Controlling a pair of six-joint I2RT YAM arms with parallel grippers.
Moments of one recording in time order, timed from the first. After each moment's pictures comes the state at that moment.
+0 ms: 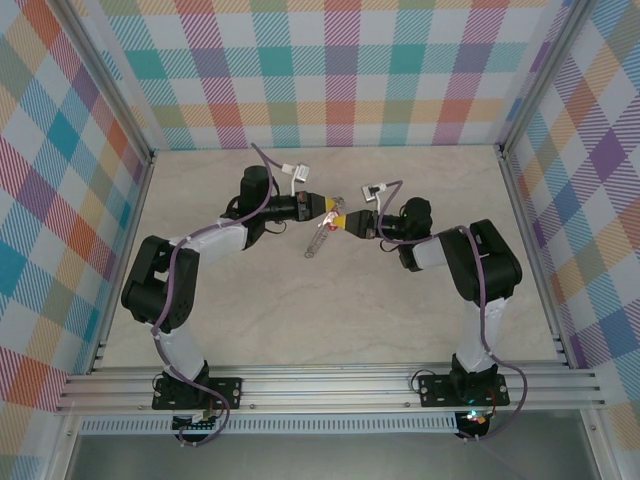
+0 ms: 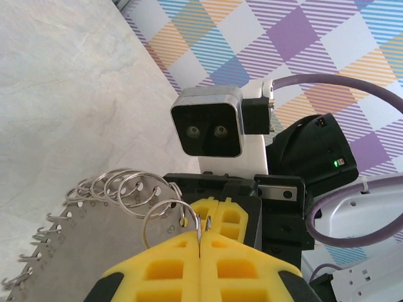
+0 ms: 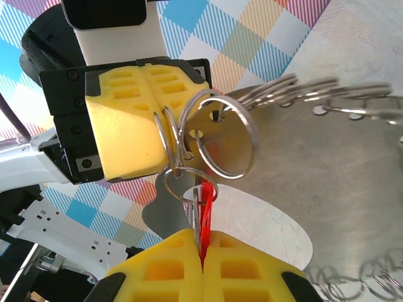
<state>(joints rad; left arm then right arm) -0.40 1.79 1.12 0.39 0.90 -0.64 0.35 1.97 0.85 1.26 -1.11 1.12</state>
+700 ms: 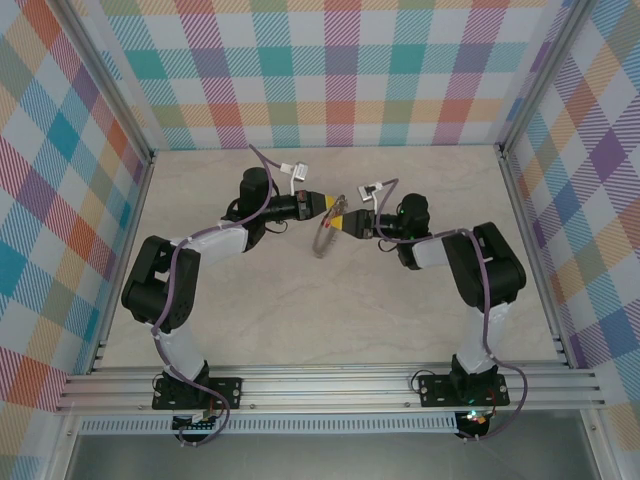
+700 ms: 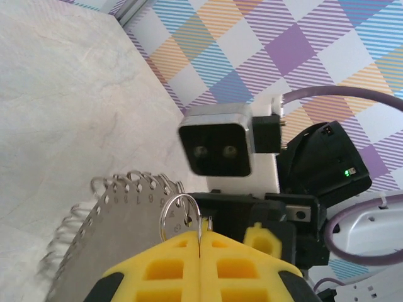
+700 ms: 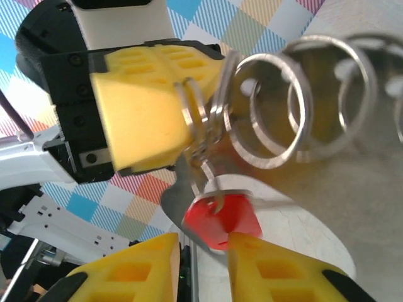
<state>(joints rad) -0.40 1.79 1.10 0.48 0.87 -0.69 0.34 1.89 0.84 1.11 -1.12 1.05</state>
